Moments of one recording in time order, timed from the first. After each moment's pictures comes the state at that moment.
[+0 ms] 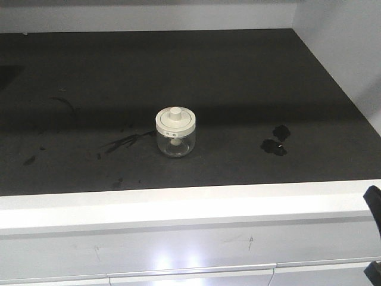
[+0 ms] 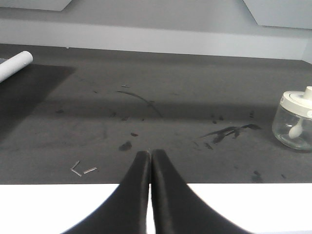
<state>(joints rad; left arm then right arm) -0.02 0.14 -0.20 0.00 0.28 -0.14 0.25 0.32 -0.23 0.03 0.01 -0.02</state>
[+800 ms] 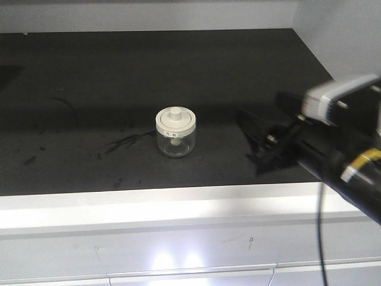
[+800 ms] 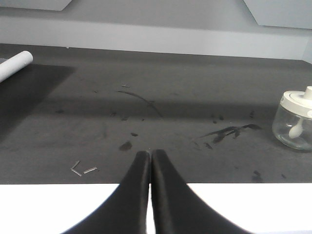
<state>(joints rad) -0.02 0.14 -0.20 0.00 0.28 -0.14 0.51 1.13 -0.65 -0.01 -0.33 0.01</state>
